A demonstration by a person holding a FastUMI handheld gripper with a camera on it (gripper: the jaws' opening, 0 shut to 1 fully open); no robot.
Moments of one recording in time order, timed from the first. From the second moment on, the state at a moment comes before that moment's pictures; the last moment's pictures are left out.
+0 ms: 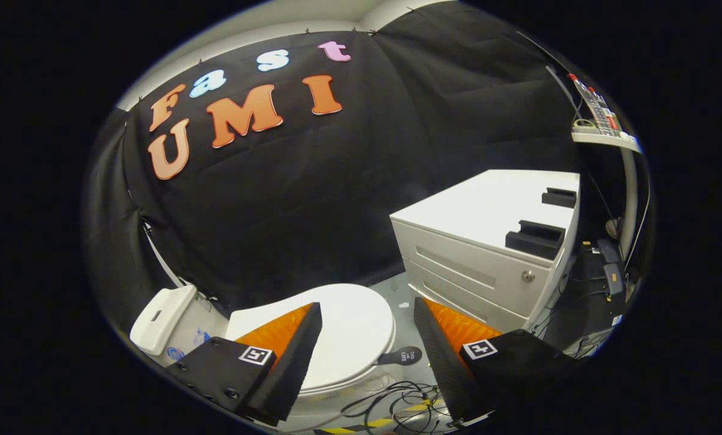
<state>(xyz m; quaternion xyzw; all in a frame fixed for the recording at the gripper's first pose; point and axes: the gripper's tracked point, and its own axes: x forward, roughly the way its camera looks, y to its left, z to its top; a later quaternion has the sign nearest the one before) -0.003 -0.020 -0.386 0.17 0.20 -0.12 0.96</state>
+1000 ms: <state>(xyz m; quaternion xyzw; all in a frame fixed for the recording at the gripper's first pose) -0.039 -0.040 -0.556 0.41 0.34 -0.20 0.83</state>
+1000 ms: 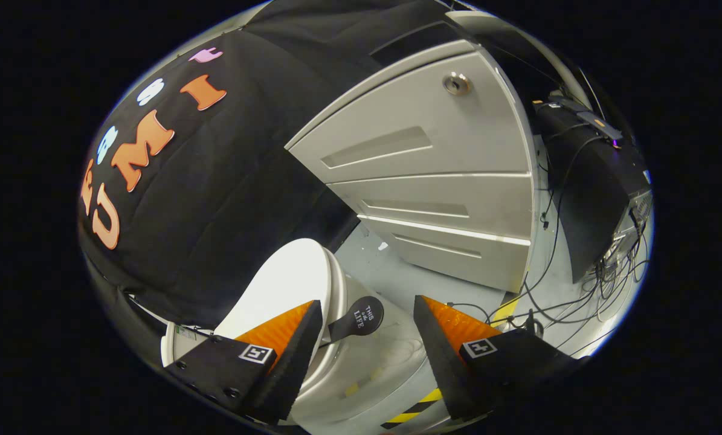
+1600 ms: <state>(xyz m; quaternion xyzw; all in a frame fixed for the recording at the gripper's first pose) -0.009 -0.030 -0.589 0.54 0.31 -0.21 0.75</state>
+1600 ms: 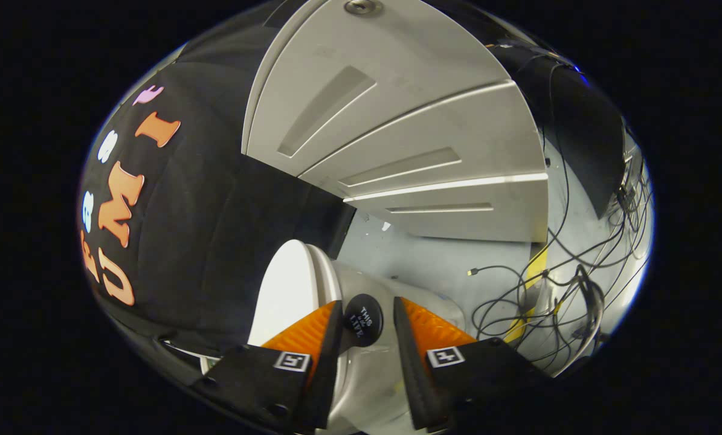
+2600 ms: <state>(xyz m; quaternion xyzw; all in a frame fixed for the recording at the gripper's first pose) 0.011 -0.024 -0.509 0.53 0.28 -0.20 0.77</state>
